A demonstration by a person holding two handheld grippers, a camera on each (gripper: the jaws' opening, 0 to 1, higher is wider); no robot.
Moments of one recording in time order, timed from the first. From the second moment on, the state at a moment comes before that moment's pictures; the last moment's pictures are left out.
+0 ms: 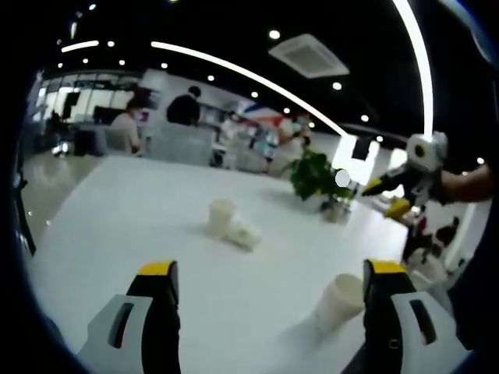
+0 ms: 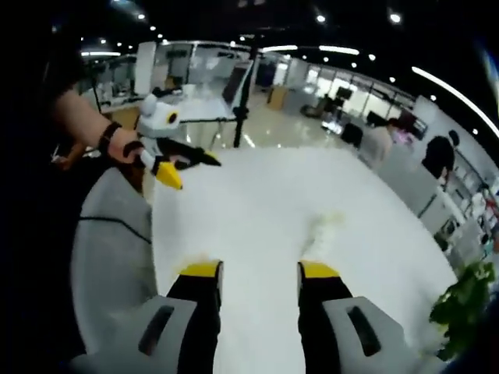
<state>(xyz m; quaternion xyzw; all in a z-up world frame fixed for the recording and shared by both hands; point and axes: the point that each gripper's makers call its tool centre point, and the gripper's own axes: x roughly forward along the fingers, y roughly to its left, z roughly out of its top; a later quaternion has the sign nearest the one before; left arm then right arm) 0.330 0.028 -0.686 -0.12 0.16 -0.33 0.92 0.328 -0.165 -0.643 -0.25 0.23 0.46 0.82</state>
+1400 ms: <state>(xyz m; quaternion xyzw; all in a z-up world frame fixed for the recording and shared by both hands) 0.328 0.027 -0.691 -0.10 0.17 -0.33 0.92 0.333 -0.244 -0.690 -0.04 0.28 0.31 0.91</state>
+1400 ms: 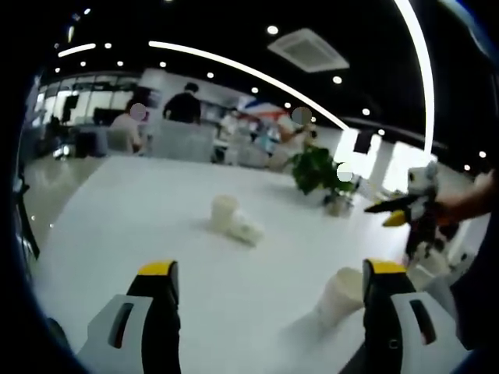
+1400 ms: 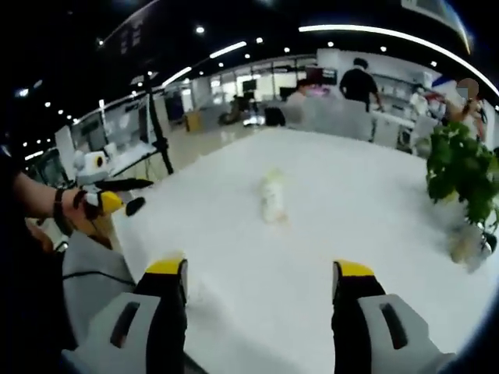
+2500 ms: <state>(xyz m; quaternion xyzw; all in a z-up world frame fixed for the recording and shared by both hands) 0.327 0.024 -0.695 -0.10 0.17 -0.33 0.92 0.344 -0.246 -0.705 0.00 0.31 0.28 0.91</state>
